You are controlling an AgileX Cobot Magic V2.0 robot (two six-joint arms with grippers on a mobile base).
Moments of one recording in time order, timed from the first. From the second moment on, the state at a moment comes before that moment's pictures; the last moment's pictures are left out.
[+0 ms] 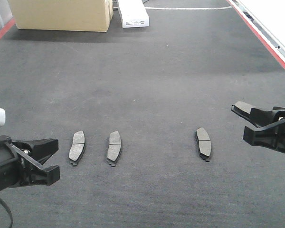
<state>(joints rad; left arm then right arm) -0.49 0.93 -0.55 -0.07 0.19 -0.22 0.50 0.85 -0.71 -0.71 0.48 0.88</state>
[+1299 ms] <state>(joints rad) -0.49 0.93 -0.55 -0.07 0.19 -0.22 0.50 1.87 -1.25 -0.42 0.31 0.72</state>
